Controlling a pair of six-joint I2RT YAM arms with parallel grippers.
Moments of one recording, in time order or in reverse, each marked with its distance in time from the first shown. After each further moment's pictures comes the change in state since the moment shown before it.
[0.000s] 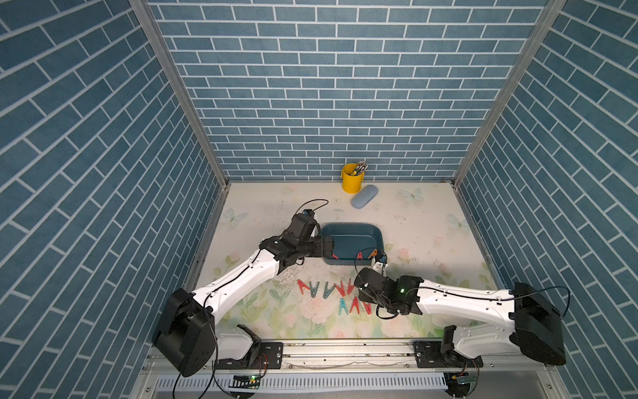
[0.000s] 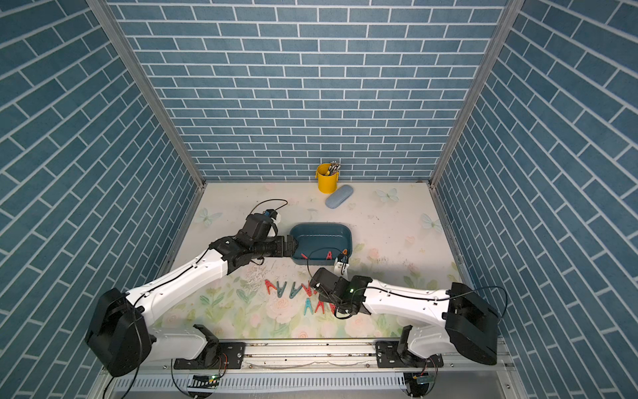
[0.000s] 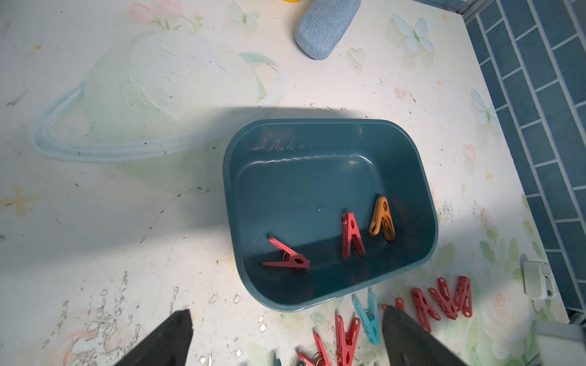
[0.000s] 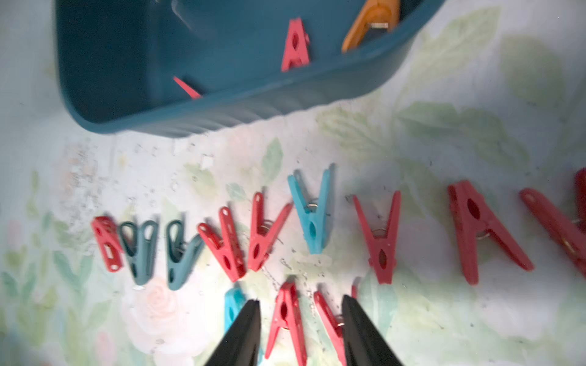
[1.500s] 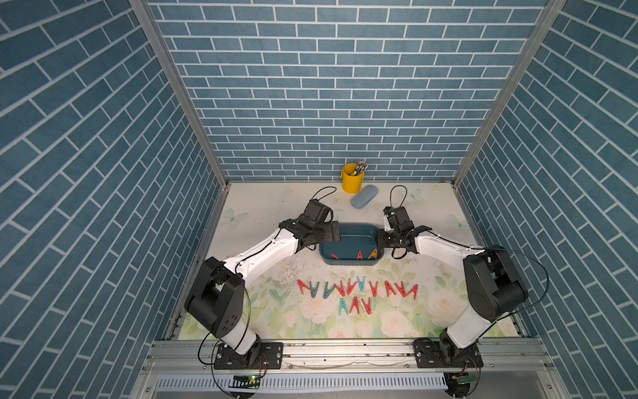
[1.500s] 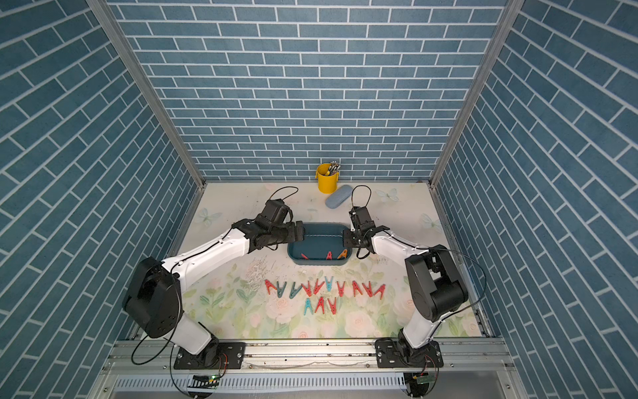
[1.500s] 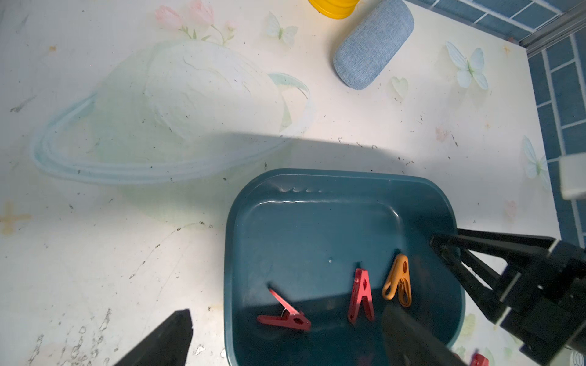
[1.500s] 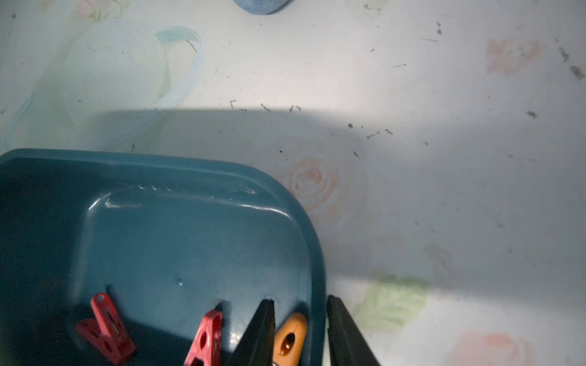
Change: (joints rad) left arm 0.001 0.262 0.239 -0.064 -0.097 -0.121; right arm -0.692 0.403 0.253 0.264 -0.381 -0.821
